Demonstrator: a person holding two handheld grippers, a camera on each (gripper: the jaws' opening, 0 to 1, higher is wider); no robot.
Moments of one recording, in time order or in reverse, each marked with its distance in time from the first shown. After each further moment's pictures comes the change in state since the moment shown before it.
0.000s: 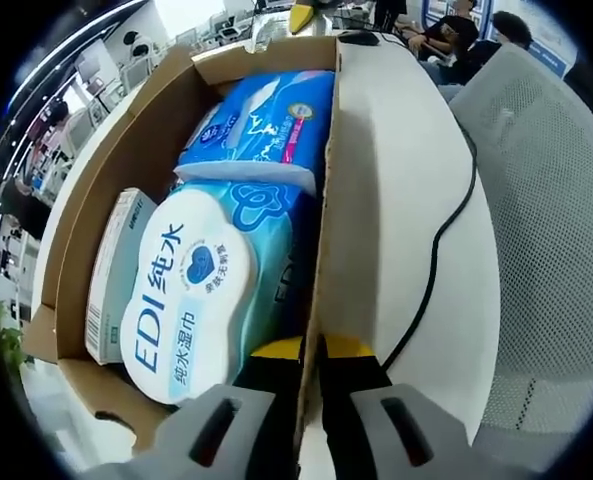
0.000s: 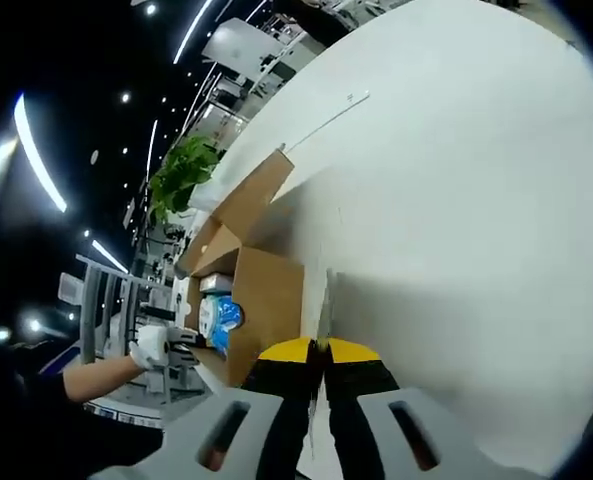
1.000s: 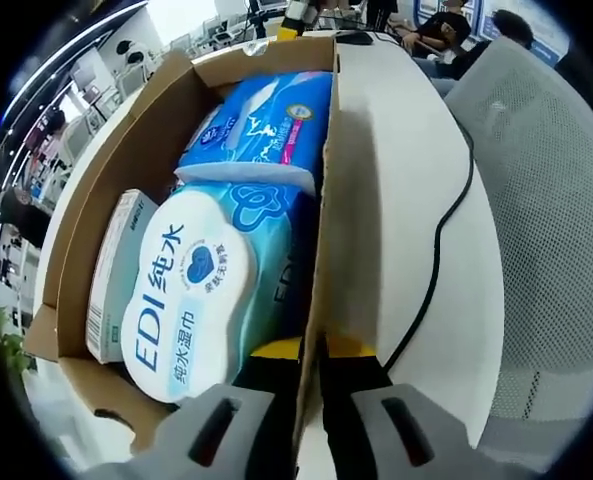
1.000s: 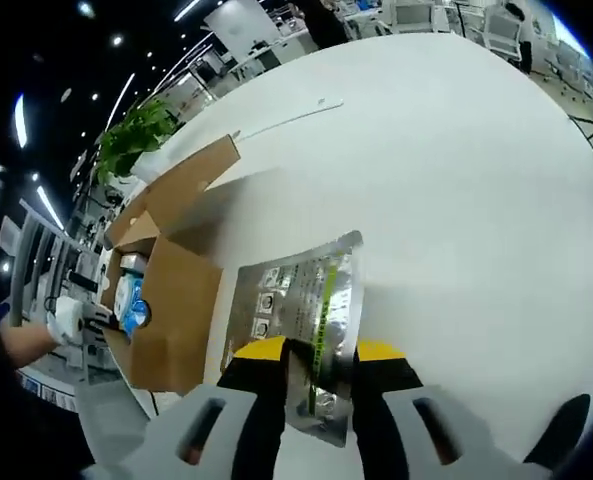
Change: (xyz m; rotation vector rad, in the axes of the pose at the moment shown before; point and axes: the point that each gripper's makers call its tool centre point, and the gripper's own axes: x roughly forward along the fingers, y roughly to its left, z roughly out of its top) left arm -0.001 0.005 -0.004 0.007 -0.003 -0.005; right arm 0.013 -0.068 0.025 -0.190 -0.003 -0.298
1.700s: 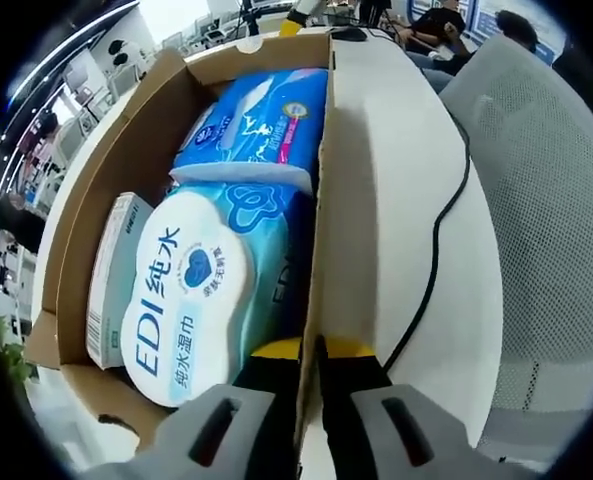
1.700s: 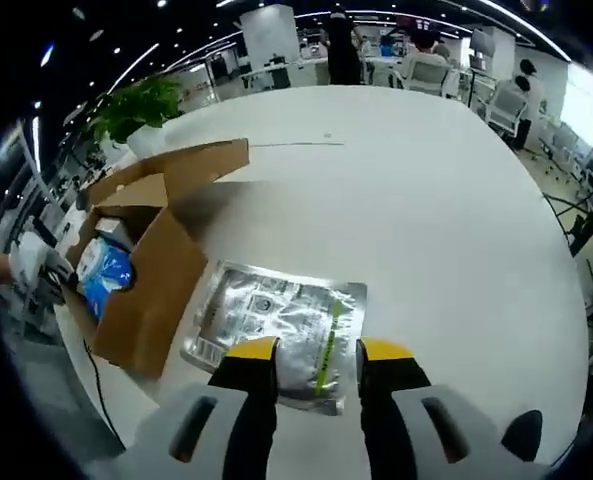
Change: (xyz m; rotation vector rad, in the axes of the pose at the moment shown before) left arm 0.000 0.004 -0.001 0.027 0.021 -0.016; right arm -0.017 0.008 0.001 -0.273 -0.183 -0.230
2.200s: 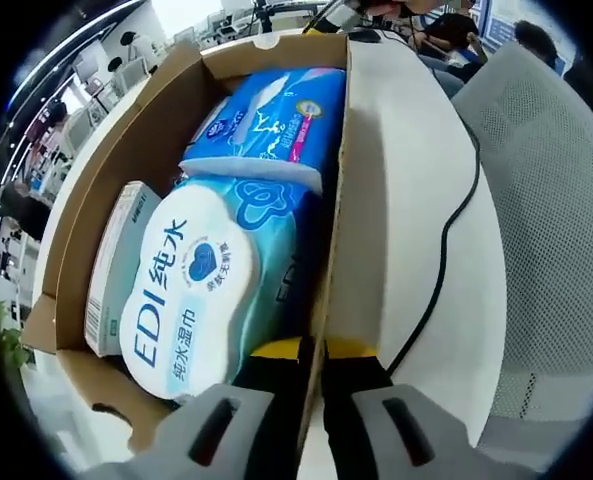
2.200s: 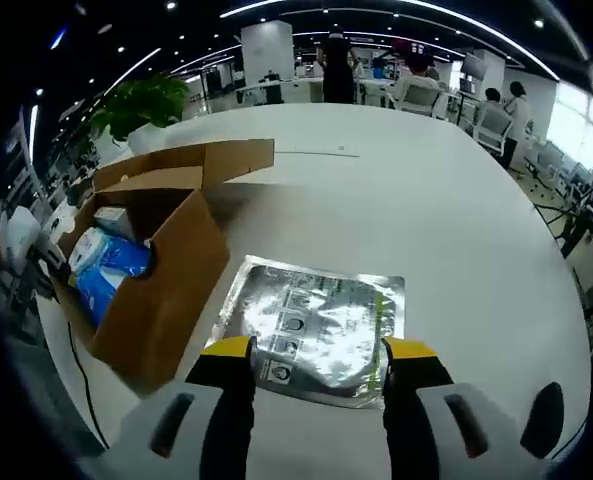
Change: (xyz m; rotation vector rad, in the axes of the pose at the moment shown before) left arm 0.000 0.001 0.000 -0.043 -0.003 0.016; right arm 0.012 0.036 -0.010 -0.010 -0.048 -0.071
